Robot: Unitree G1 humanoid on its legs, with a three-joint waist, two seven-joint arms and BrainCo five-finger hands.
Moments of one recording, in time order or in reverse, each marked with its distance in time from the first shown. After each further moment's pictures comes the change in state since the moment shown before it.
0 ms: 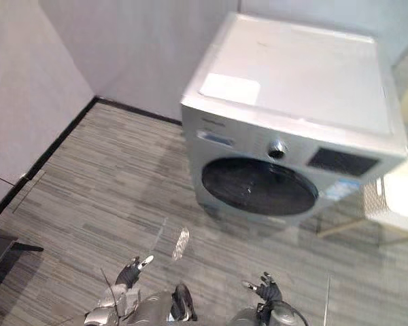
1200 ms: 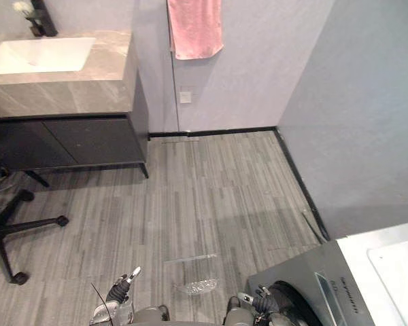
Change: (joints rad) left arm 0.030 -0.080 0.172 0.021 0.082 0.000 0.019; right arm 0.049 0.010 -0.053 0.015 -0.039 -0.001 0.028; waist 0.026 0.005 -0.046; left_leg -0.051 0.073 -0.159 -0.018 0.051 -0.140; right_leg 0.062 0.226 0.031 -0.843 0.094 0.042
